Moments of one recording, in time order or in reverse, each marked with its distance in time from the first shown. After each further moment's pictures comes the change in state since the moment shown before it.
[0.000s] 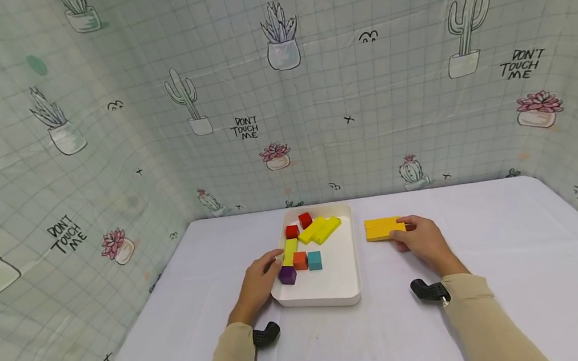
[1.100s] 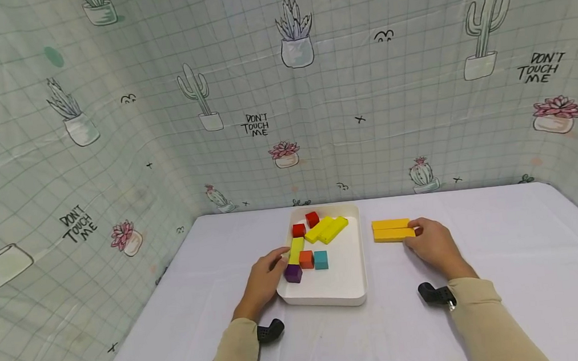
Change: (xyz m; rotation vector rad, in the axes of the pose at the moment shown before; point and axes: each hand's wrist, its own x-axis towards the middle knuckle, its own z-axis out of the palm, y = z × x) left_hand 0.000 -0.002 -0.006 -0.023 -0.001 0.053; right_hand 0.005 -0.003 0.002 -0.422 0.044 -0.025
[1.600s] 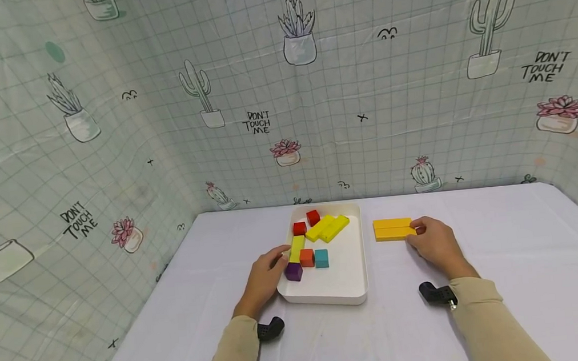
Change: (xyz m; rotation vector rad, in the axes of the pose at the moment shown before) left_hand 0.000 0.002 -0.001 0.001 -0.003 0.018; right_hand 0.002 0.001 0.002 0.072 0.024 0.023
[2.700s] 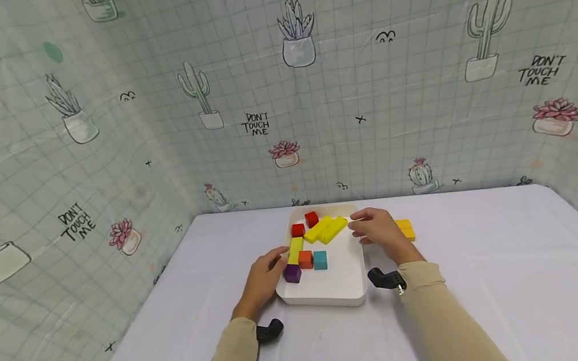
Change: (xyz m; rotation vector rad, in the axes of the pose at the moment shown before) left_hand 0.003 -0.002 0.001 0.015 -0.005 -0.022; right_hand 0.014 -0.090 0.036 0.422 -0.220 -0.010
